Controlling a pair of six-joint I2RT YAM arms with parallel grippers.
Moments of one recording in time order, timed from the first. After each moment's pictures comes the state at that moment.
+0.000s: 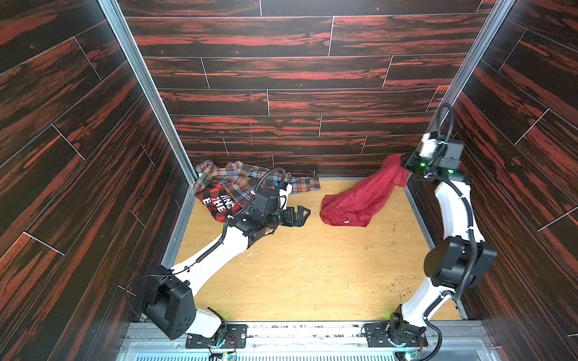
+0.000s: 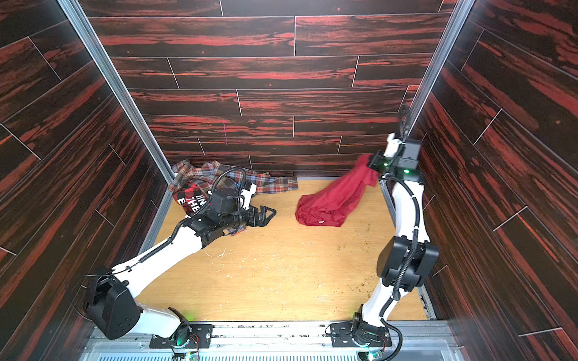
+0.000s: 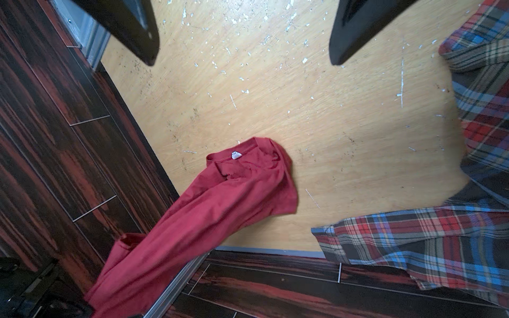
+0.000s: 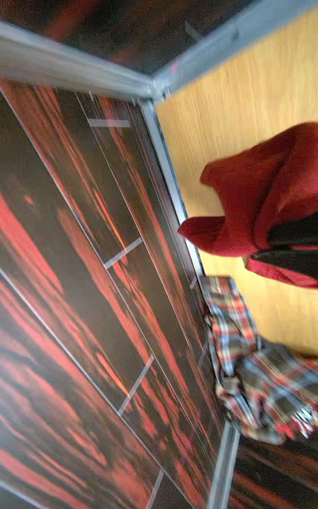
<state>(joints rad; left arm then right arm) -0.56 1.46 1.17 -0.22 0.28 -0.44 -0.23 1.81 1.89 -0.50 -0.43 0.33</state>
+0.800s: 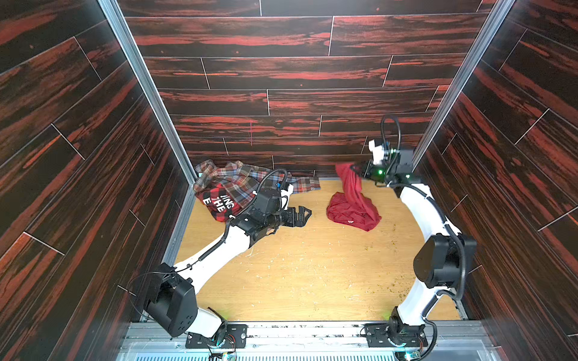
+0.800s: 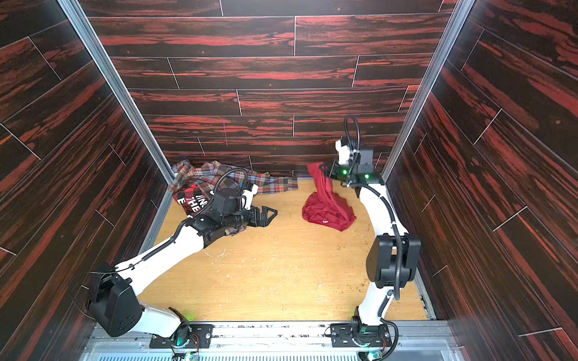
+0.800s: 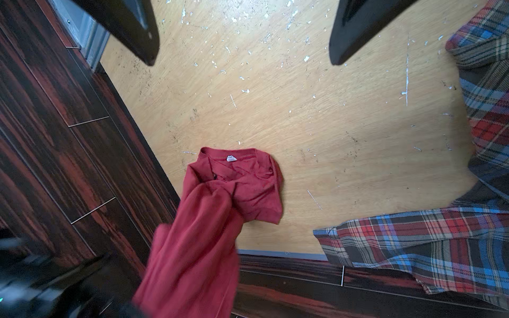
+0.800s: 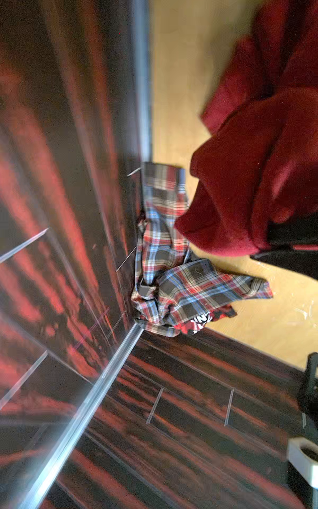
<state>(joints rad) -0.57 1.47 1.17 -0.20 0.28 -0.44 0.05 1.82 1.66 -0.32 -0.67 0.44</state>
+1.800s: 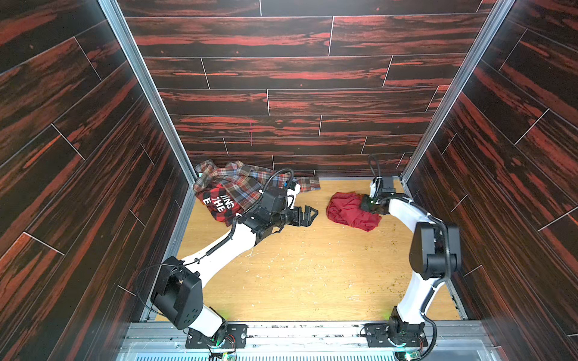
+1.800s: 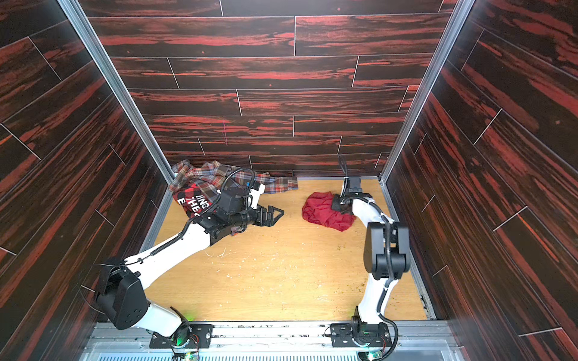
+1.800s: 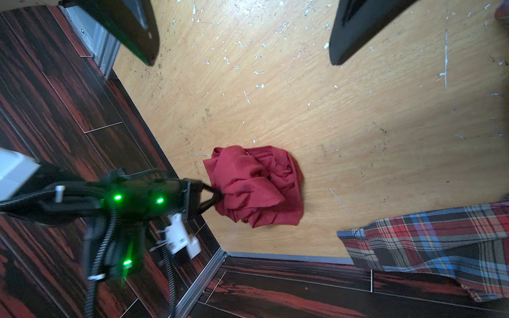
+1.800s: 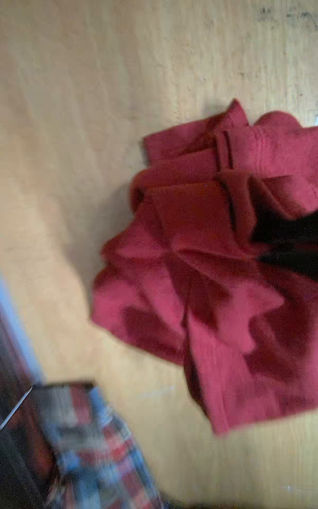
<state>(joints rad) -0.60 1.53 1.21 -0.17 0.31 -0.45 0.06 1.92 1.42 -0.46 -0.07 0.26</state>
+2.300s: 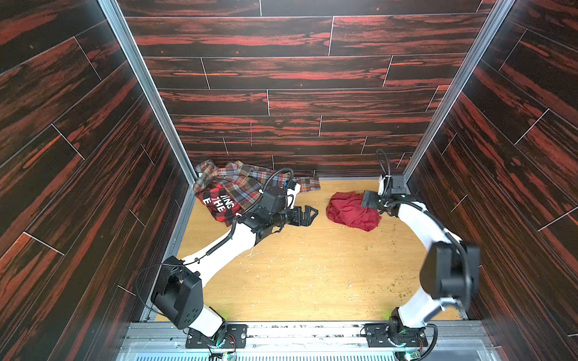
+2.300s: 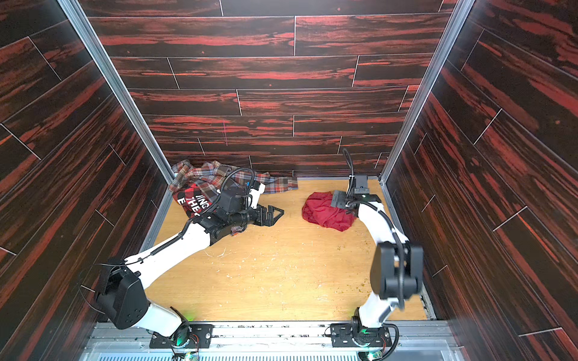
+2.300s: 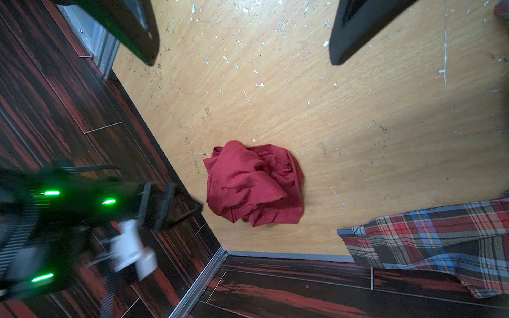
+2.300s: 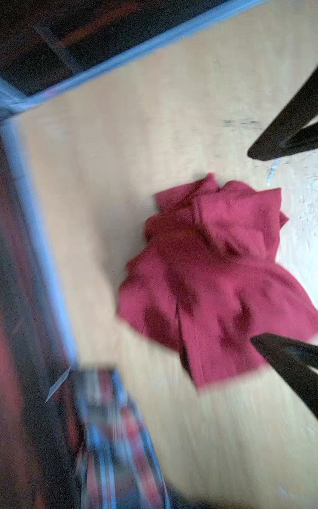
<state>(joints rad) -0.60 1.54 1.22 -0.16 0.32 -0.45 0.09 1.65 1.34 -0.45 0.01 0.17</state>
